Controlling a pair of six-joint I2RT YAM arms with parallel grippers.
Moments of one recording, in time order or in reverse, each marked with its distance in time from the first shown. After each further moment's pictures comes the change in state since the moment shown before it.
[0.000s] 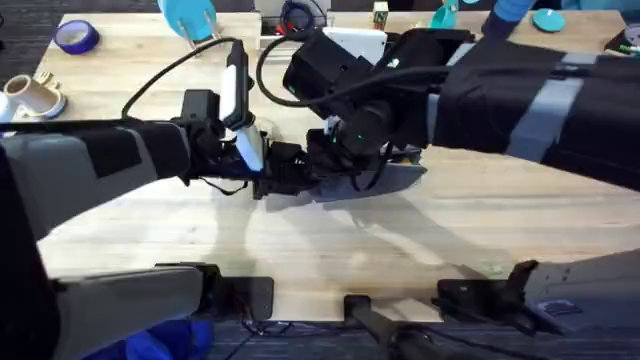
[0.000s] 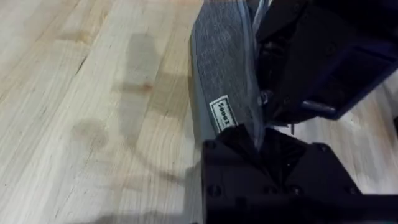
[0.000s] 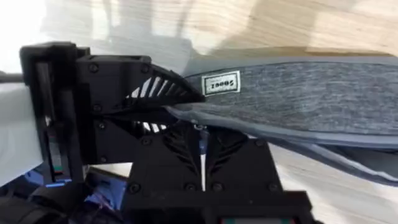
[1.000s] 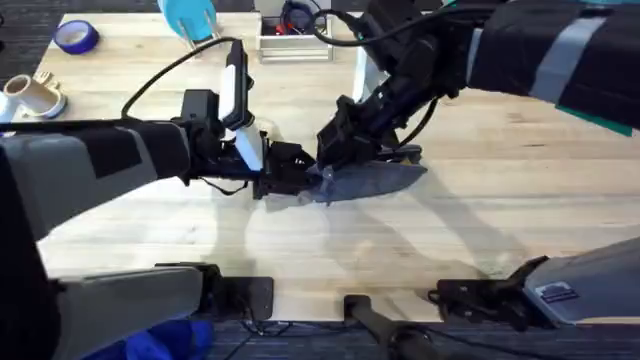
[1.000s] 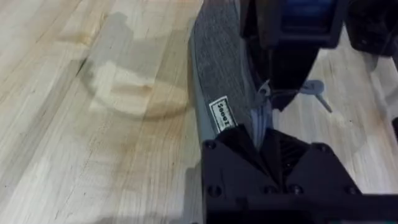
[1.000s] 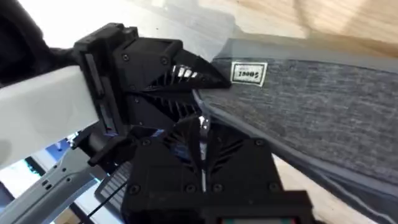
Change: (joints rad) left arm 0.000 0.000 0.000 0.000 0.006 0.000; right arm -0.305 0.027 -0.009 -0.007 -0.605 -0.203
